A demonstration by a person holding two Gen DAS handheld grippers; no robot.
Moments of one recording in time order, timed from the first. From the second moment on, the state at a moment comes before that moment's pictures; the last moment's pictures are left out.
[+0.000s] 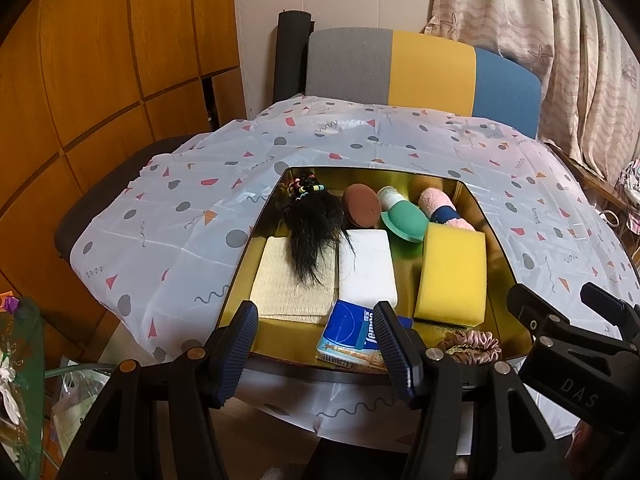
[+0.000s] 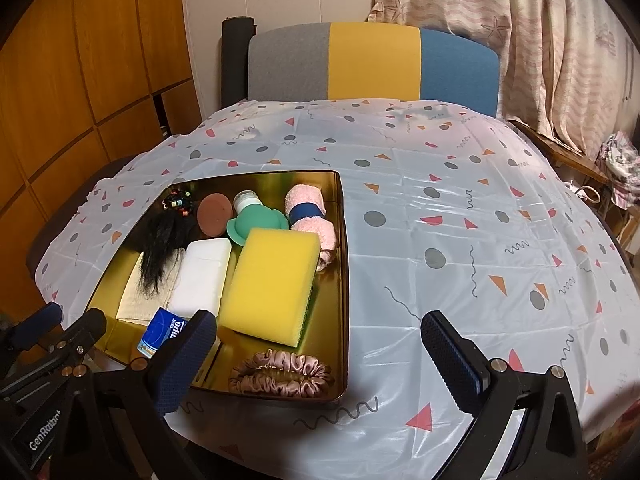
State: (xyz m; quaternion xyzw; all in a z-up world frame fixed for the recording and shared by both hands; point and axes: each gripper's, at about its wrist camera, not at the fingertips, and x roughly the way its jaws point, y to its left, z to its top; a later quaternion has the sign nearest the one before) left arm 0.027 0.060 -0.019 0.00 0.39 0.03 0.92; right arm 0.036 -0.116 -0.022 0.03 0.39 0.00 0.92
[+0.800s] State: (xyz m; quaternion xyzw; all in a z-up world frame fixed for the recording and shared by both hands) left arm 0.030 0.060 -0.023 0.00 0.40 0.03 0.92; right arm 0.036 -0.113 -0.025 0.03 0.40 0.00 0.92
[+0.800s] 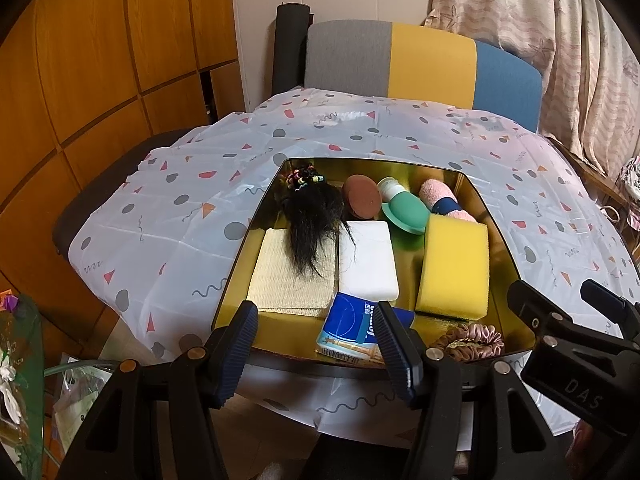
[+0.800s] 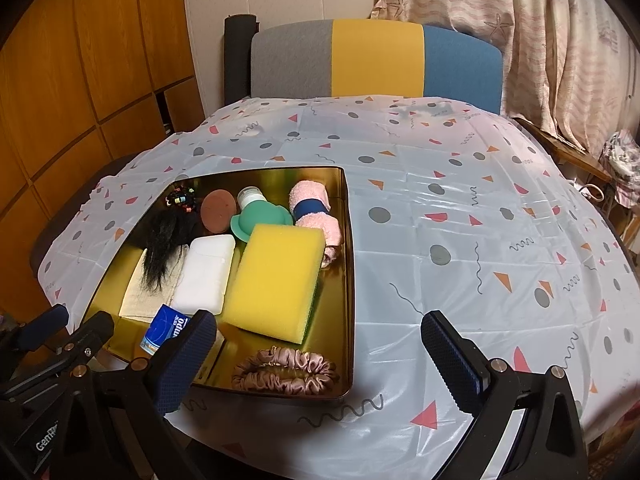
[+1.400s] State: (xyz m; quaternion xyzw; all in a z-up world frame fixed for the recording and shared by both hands) left arm 0.030 0.058 -0.025 0.01 0.40 0.03 0.92; right arm 0.037 -0.113 -0.028 0.04 0.40 0.00 0.91
